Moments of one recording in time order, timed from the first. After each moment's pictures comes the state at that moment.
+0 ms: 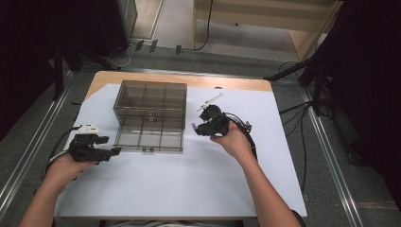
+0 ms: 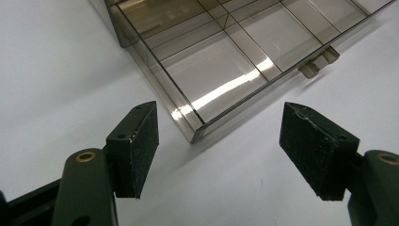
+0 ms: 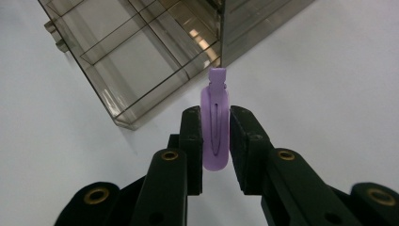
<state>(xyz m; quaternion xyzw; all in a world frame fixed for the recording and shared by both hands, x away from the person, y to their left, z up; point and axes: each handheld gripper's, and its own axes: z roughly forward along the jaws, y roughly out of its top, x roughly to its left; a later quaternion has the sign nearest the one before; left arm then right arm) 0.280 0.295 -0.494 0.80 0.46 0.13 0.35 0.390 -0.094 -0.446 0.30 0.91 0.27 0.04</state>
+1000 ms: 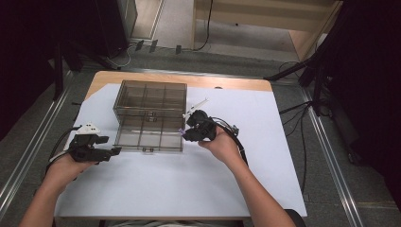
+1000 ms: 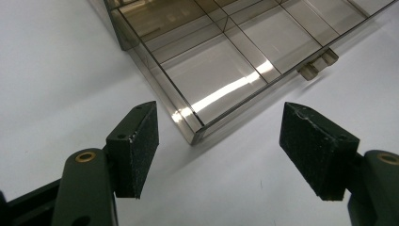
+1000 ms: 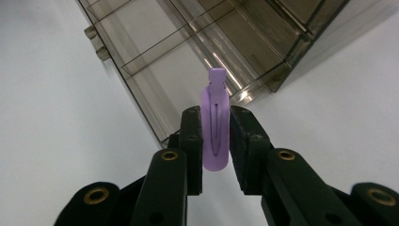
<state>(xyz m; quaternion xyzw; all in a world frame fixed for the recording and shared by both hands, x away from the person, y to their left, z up) 0.278 0.294 -0.493 0.80 0.46 0.13 0.35 0.375 -0.059 -0.454 0.27 0.92 0.28 0.03</state>
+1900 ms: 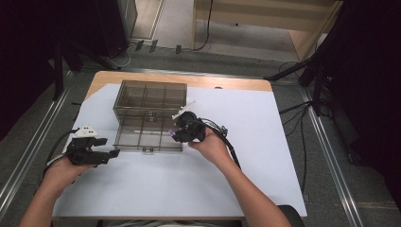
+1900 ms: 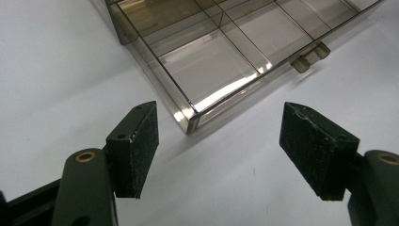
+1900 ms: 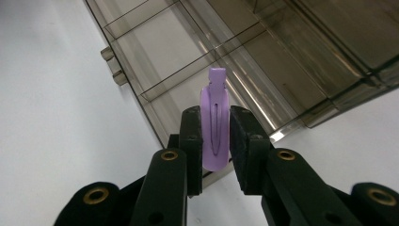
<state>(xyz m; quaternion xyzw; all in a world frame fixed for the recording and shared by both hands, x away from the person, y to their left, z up) 0.269 0.296 -0.492 0.80 0.46 0.14 0.35 0.374 -0.030 -0.465 0.25 0.92 0.29 0.02</state>
